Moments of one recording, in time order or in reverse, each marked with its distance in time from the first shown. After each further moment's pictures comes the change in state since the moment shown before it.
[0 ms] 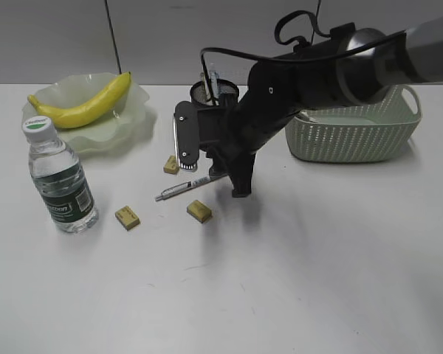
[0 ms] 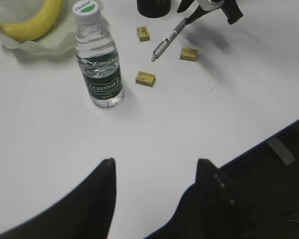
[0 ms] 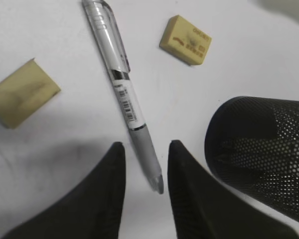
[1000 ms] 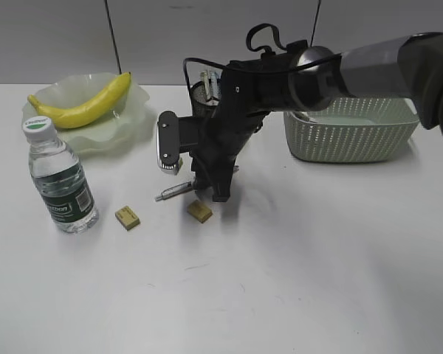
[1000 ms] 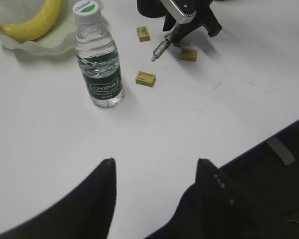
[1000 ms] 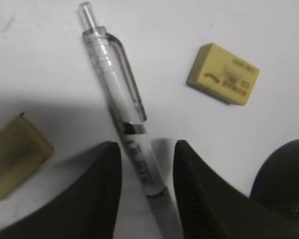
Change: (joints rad) left arm 0.000 0.000 0.000 0.000 0.000 0.000; right arm 0.000 0.204 -0.267 0.104 0.211 -0.028
